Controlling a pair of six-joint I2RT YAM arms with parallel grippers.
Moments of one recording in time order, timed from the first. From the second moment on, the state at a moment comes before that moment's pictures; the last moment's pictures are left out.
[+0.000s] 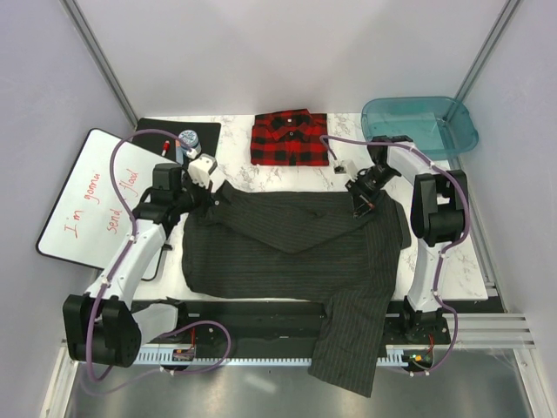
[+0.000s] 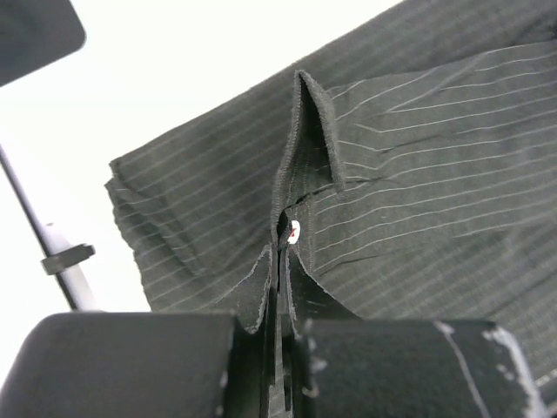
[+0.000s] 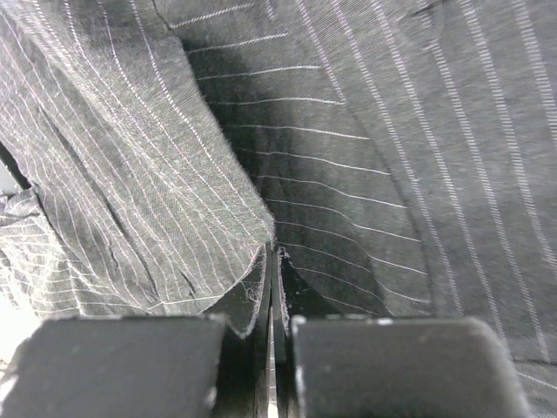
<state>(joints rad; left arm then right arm) -0.12 1.15 0.86 -0.42 0.31 0.24 0.12 2.08 1.58 -1.19 -0.56 -0.82</state>
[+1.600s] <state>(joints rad) -0.12 1.49 0.97 -0.48 0.27 0.32 0.14 2.03 1.64 -1.07 -0.36 -0.67</state>
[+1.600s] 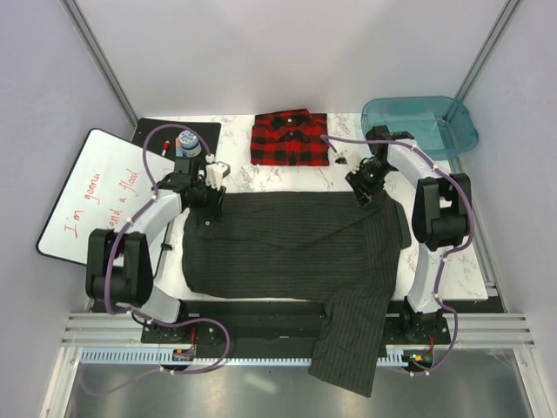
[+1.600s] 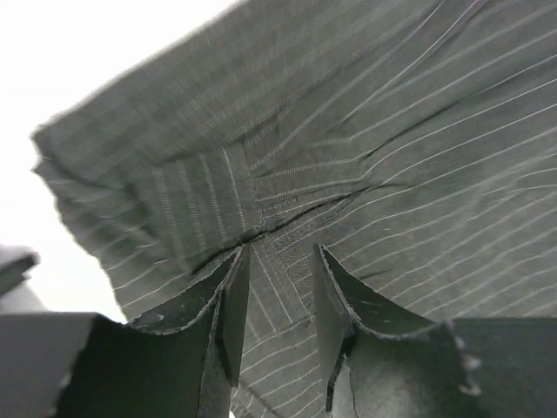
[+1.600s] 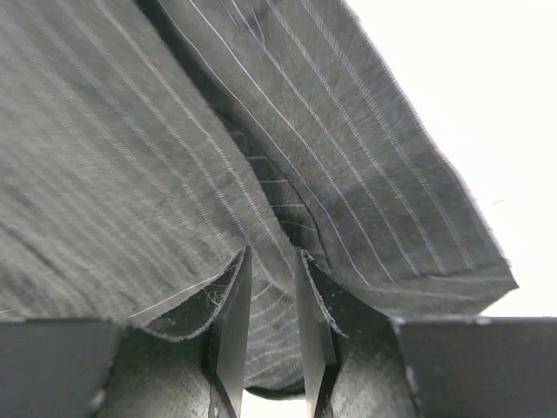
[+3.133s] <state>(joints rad) -0.10 1.18 0.78 -0.88 0.58 0.73 0.80 1.27 0.71 -1.01 -0.17 -0.96</state>
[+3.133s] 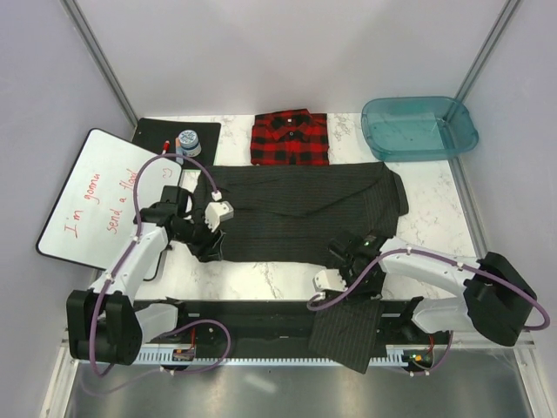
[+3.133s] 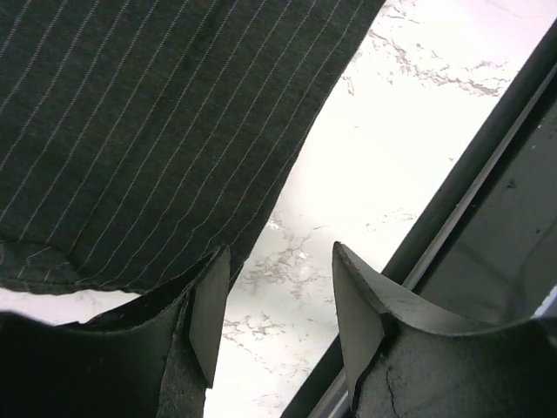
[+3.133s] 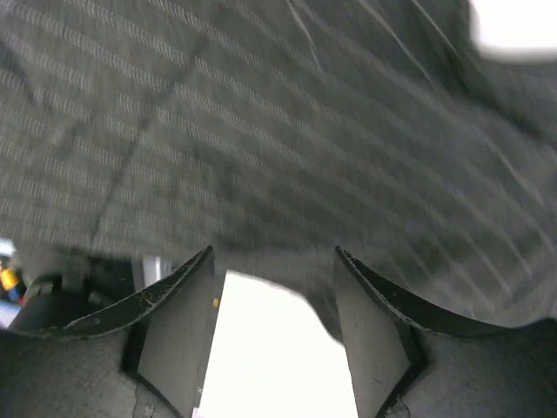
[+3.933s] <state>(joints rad) -0.10 1.17 0.67 -0.74 0.49 1.18 0.87 1.25 0.67 -0.90 -0.06 -0.80</state>
